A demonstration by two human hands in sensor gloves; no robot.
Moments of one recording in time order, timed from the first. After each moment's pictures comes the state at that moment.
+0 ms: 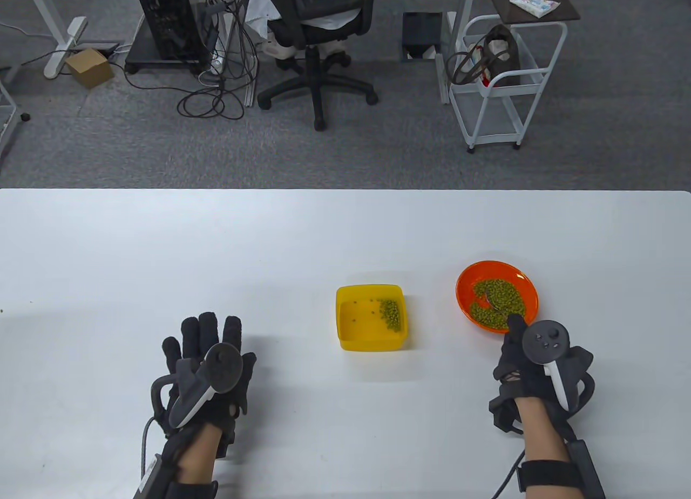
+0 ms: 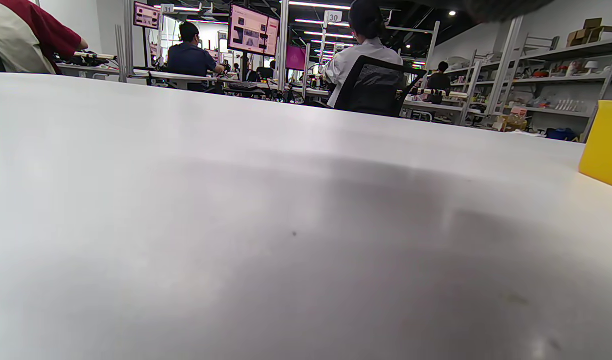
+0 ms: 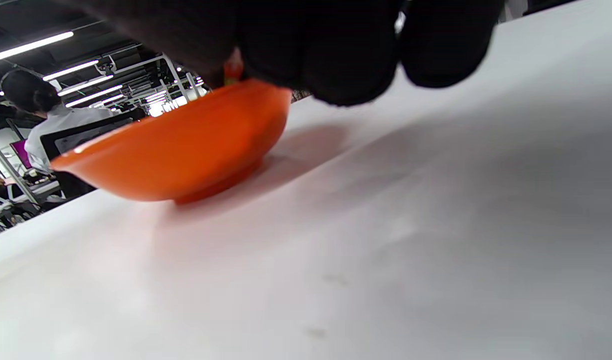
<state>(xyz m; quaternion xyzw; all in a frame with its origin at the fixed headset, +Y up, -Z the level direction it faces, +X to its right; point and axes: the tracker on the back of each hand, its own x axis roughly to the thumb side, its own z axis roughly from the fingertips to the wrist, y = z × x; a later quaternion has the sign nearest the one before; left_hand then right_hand) -0.247 -0.737 -0.251 -0.04 0.04 0.06 1.00 0.283 -0.750 -0.275 -0.24 -0.02 0.95 0.19</state>
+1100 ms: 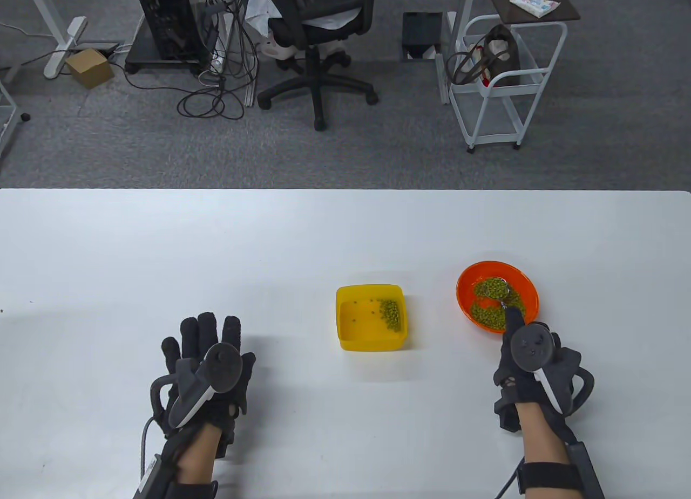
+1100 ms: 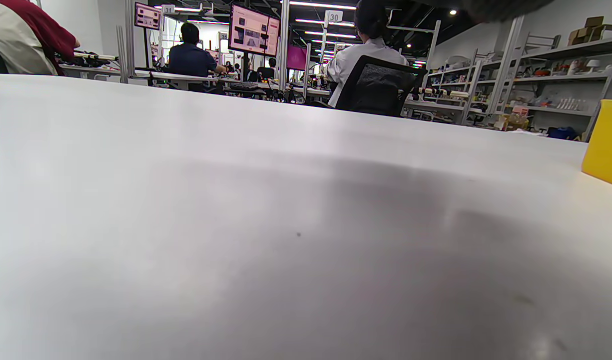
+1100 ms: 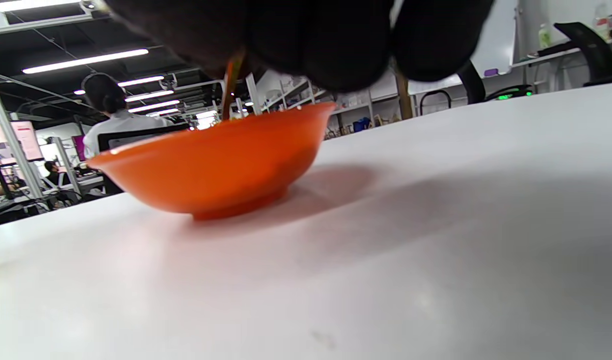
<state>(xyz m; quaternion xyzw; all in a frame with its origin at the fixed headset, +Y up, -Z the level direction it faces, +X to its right) -0.248 -0.737 -0.251 -0.04 0.05 0.06 1.00 0.266 -0.739 -0.272 -0.17 -0.08 0.97 0.12</state>
